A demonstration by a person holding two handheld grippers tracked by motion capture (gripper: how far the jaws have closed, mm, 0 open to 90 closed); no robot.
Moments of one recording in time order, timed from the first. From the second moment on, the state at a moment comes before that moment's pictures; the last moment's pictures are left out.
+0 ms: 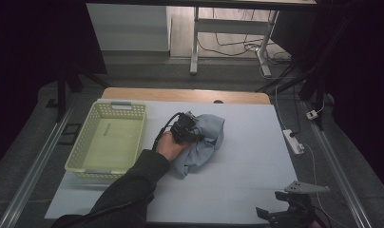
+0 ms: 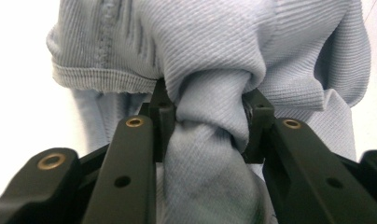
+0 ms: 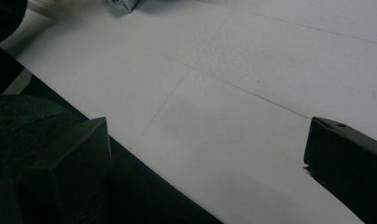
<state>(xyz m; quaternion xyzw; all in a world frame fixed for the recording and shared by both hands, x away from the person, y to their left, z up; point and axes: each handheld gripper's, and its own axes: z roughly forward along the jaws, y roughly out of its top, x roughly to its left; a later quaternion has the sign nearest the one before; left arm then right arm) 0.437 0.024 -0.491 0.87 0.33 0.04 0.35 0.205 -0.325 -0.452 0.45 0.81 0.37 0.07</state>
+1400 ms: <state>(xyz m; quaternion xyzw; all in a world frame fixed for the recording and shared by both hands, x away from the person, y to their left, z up) 0.429 0.018 -0.464 0.87 0.30 0.03 0.39 0.205 -0.325 -0.452 0.45 0.81 0.37 0.06</state>
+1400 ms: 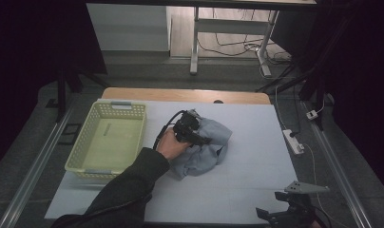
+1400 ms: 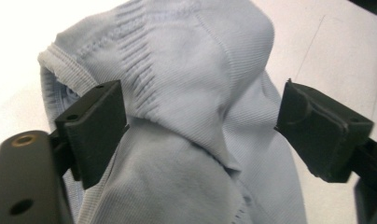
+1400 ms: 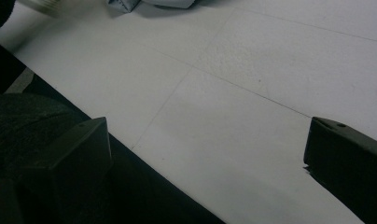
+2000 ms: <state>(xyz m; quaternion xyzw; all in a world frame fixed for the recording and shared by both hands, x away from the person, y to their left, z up) 0.406 0.039 -0.449 0.85 0.27 0.00 0.44 0.205 -0.325 -0.452 0.45 0.81 0.37 0.06</state>
